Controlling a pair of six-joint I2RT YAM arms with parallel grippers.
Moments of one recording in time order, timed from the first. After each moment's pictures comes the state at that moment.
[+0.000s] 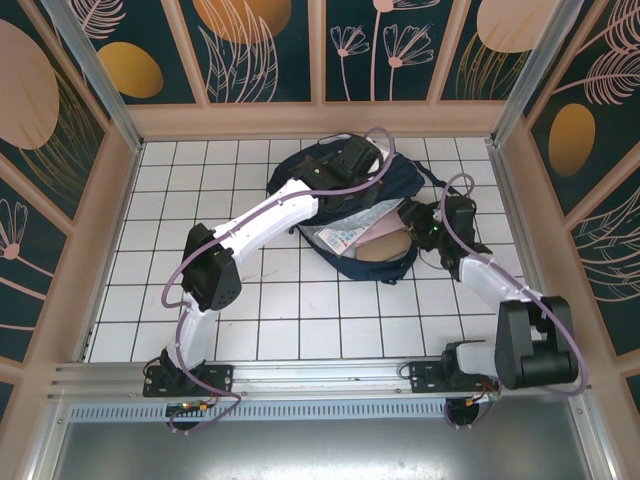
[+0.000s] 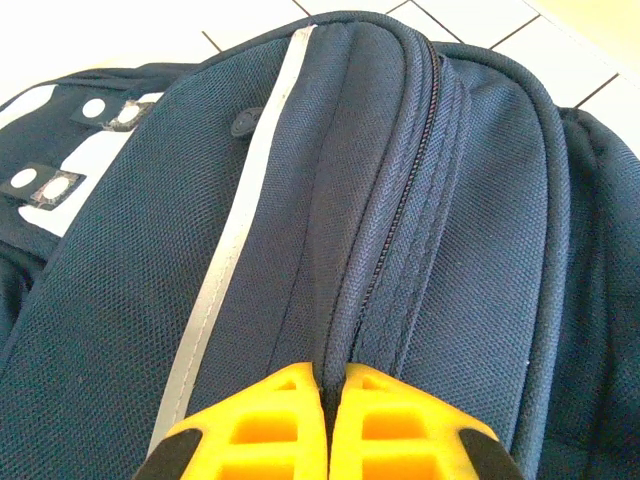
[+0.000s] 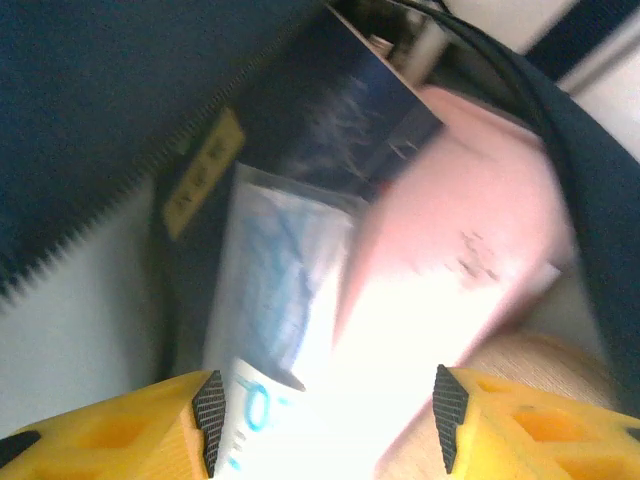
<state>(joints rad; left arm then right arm) -0.84 2.13 2.07 -0.67 -0.10 -0.18 0.13 1.27 0.59 0.09 -0.34 0.99</state>
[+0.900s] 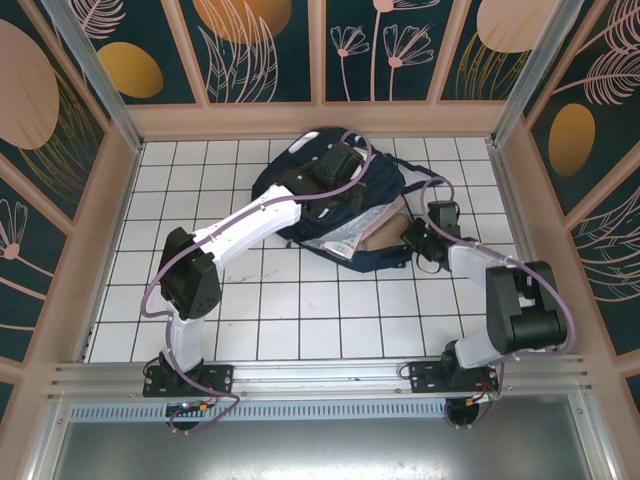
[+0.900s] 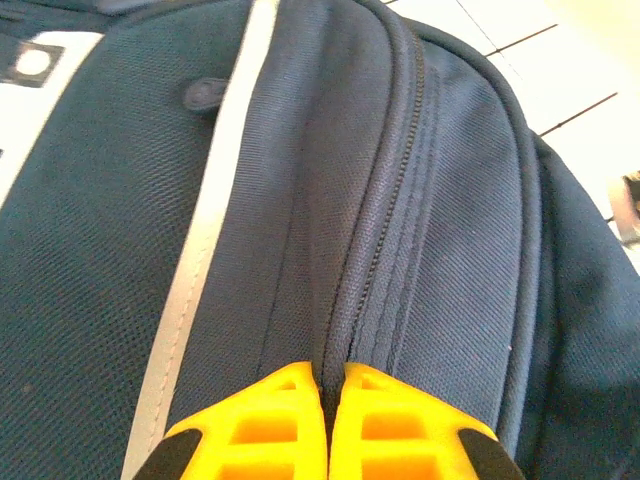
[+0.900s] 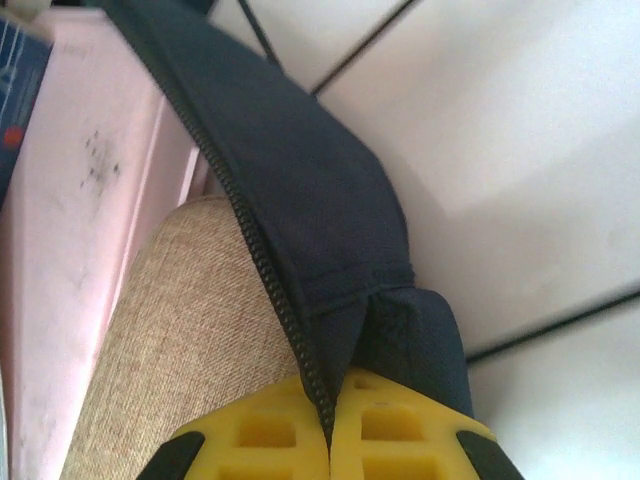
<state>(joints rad) -0.82 1.98 1.83 -0.61 -0.06 -0.36 0.13 1.50 0.67 -0.01 -0.16 0.79</state>
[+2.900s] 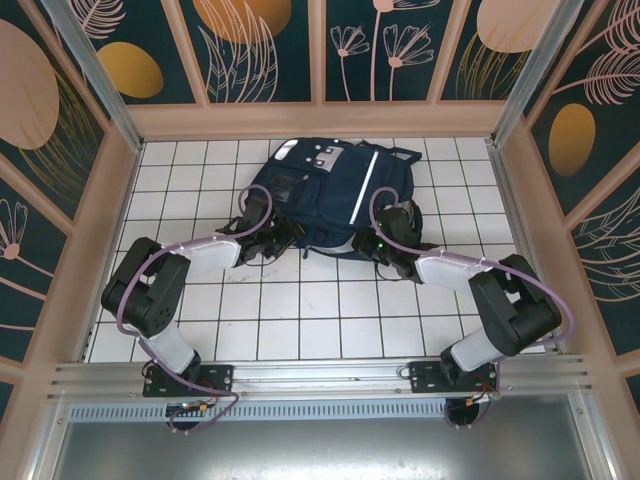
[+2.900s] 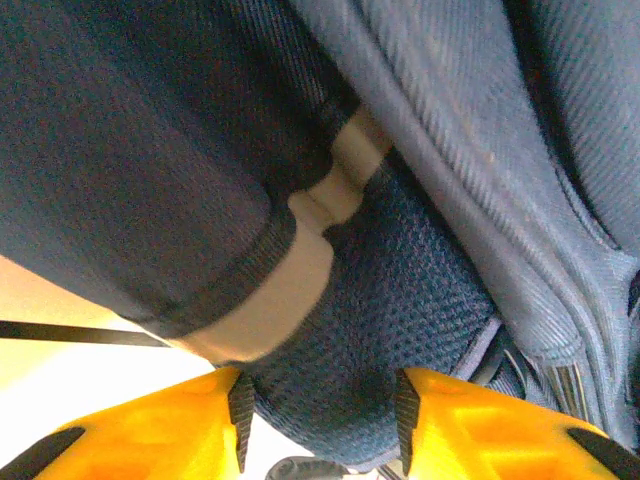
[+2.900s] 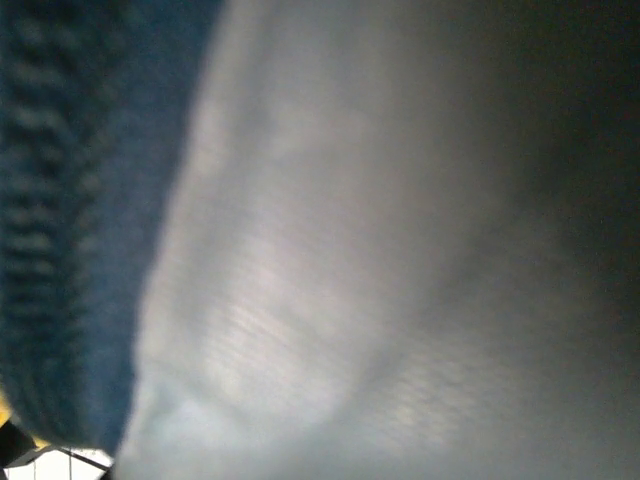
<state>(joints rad) -0.51 1.70 0.86 0.04 0.24 -1.11 0.53 1.51 0.66 0.13 -0.16 0.86</state>
